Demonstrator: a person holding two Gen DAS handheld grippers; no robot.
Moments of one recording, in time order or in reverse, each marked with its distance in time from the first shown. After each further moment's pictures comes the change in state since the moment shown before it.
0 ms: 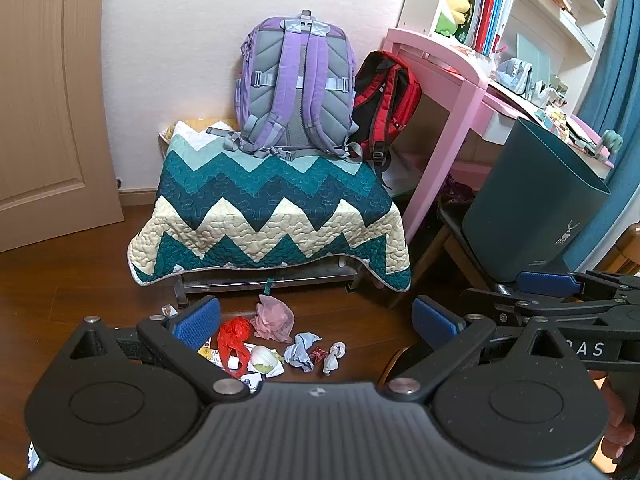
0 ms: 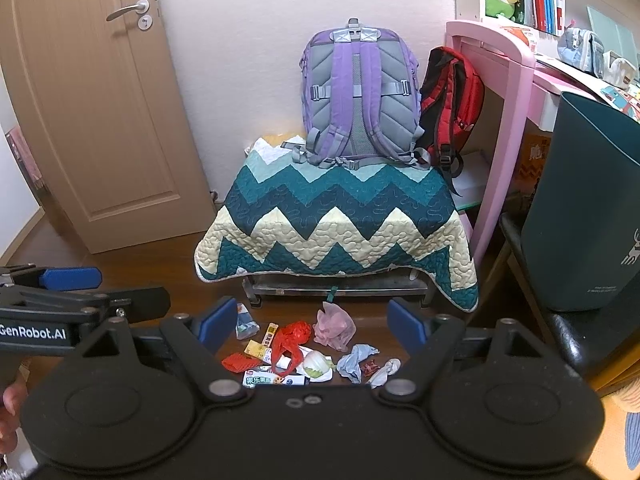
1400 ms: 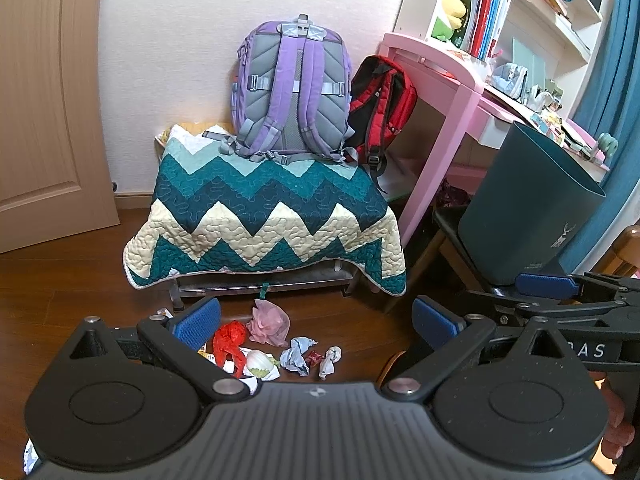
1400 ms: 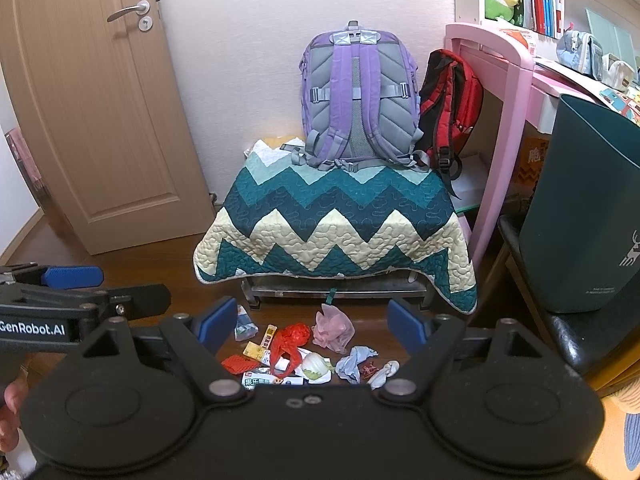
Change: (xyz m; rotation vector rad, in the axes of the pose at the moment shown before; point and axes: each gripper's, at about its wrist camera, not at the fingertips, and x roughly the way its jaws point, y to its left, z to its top) left arm -0.004 -0.004 -0.002 -0.001 -0.011 -0.010; right arm 0.000 -0.001 0.001 0.005 -0.004 0.001
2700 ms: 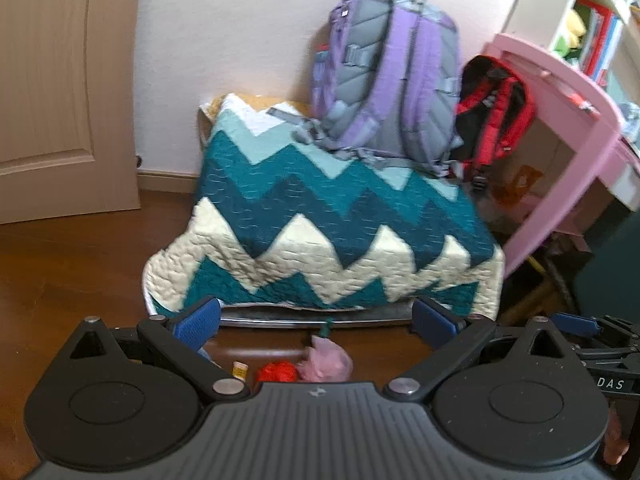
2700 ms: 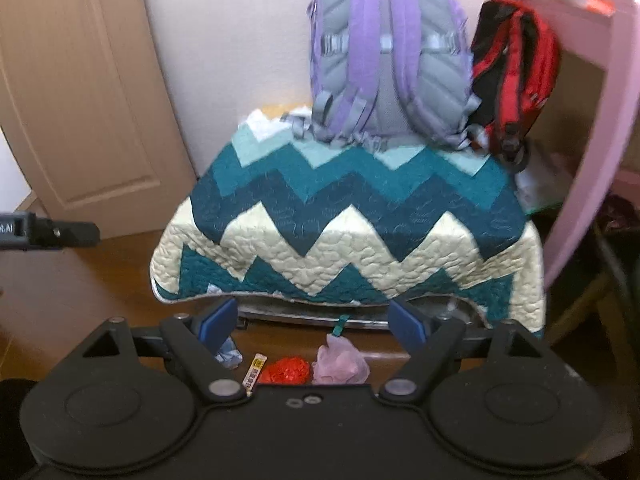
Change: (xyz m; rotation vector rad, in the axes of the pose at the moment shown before) left arm 0.210 0.185 0.056 -0.147 0.032 0.053; right arm 0.278 -0.030 0.034 -0.039 0.077 0.056
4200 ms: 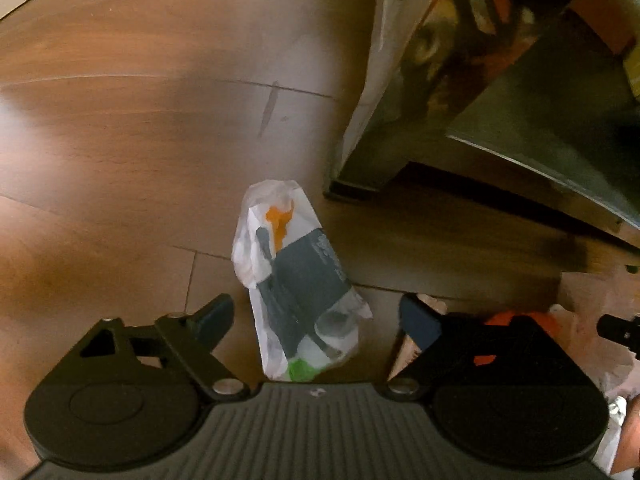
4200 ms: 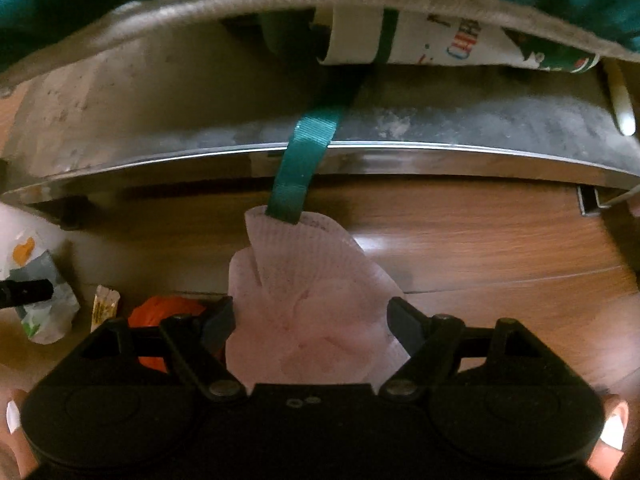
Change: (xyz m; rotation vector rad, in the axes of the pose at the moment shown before) left arm 0.439 0.205 -0.166 -0.218 0.549 0.291; right arm 0.455 -0.050 -0.137 0.143 0.545 -0.127
